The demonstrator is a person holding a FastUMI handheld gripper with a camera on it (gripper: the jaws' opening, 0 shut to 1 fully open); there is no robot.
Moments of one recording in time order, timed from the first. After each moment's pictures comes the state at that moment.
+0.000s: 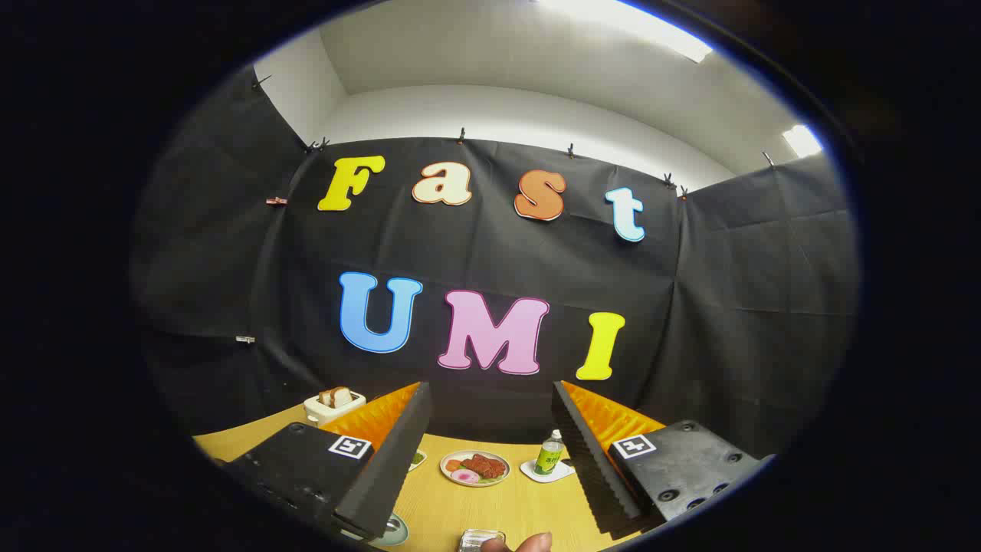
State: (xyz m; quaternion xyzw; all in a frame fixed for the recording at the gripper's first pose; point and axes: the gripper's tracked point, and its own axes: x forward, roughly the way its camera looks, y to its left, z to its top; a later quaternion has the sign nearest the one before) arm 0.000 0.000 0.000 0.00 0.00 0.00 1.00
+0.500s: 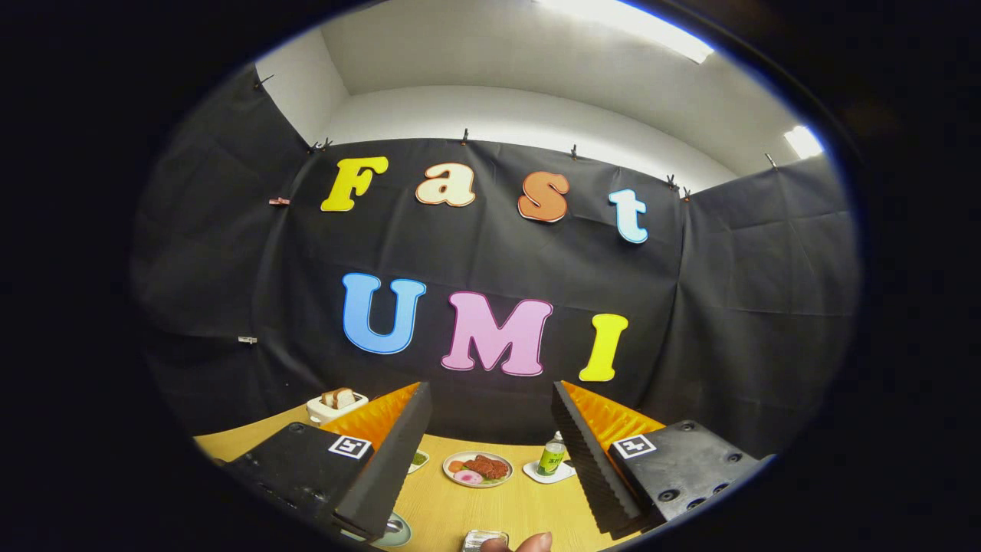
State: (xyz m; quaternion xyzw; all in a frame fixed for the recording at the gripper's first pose) arm 0.001 0.007 0.001 0.00 0.00 0.00 1.00
